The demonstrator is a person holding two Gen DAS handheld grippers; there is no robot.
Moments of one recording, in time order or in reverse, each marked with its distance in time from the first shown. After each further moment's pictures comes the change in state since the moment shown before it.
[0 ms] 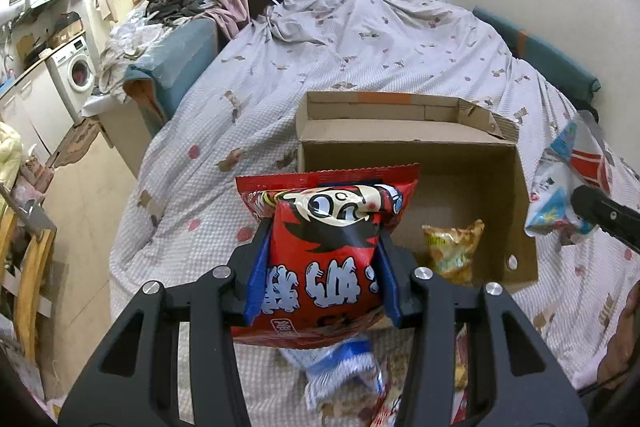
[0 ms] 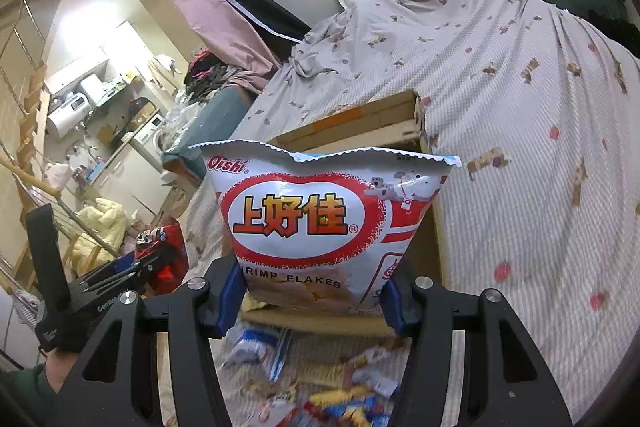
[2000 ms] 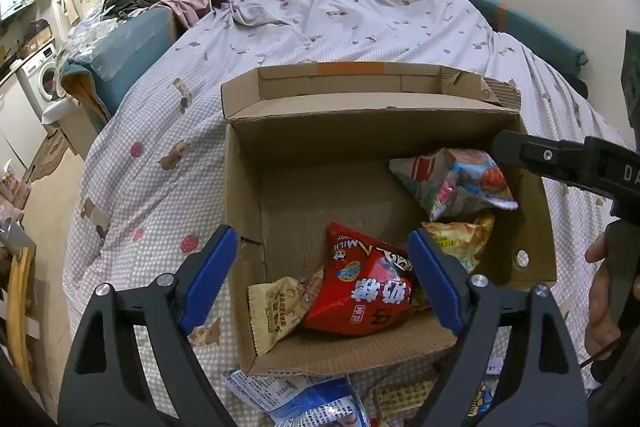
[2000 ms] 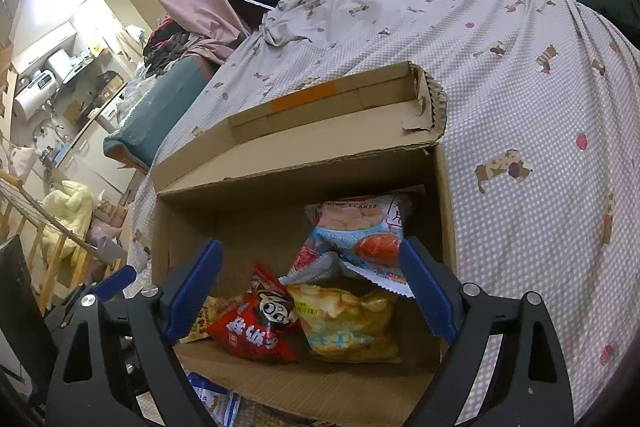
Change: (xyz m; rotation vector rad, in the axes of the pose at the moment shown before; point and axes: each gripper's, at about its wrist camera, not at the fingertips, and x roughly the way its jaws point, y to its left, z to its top) left arm 0.066 -0.032 -0.011 0.064 0.035 -0.078; right arm 0.091 -0.016 0.021 -0.016 0.109 -0.092
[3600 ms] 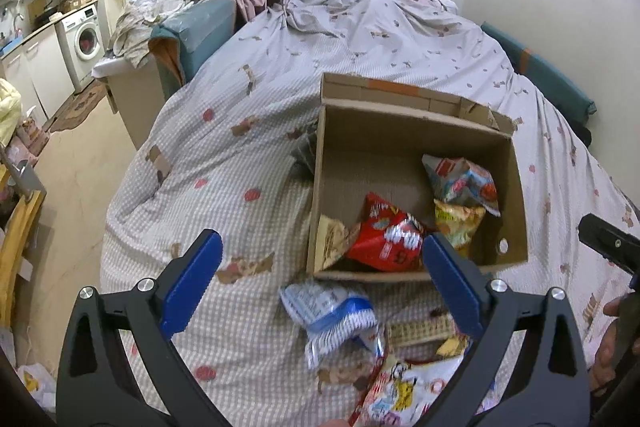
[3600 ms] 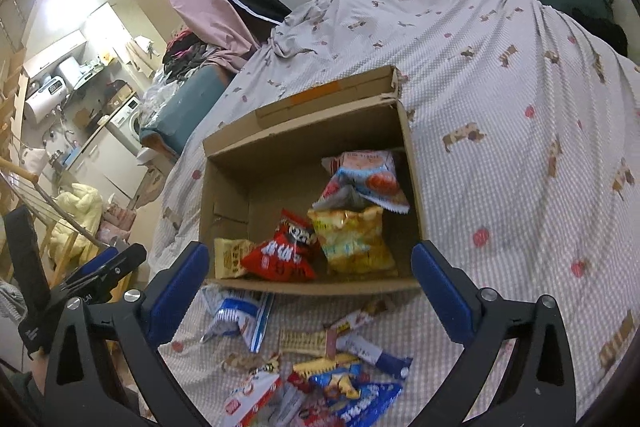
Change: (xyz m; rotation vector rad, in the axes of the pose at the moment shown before) left arm -0.100 0.054 -0.049 -0.177 -0.036 0.038; right arm -0.111 0.017 -0.074 0.012 -0.052 -0.003
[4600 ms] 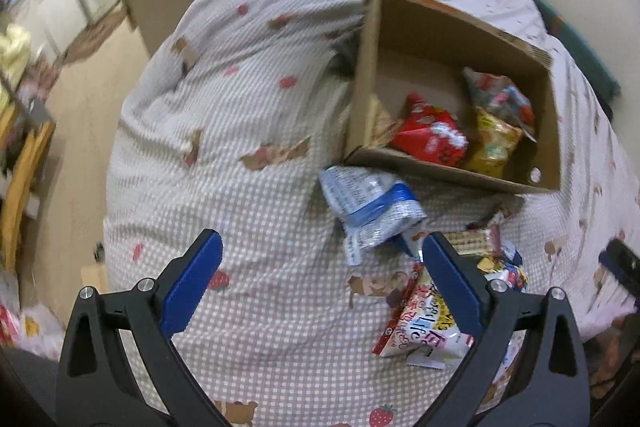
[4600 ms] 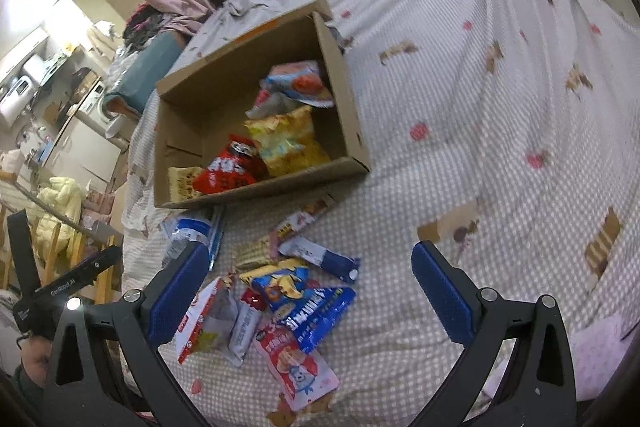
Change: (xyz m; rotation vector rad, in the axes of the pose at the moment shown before) left arm 0.020 0.039 -0.061 -0.118 0.268 0.045; right arm -0.018 -0.052 -0.065 0.132 0.158 -0.085
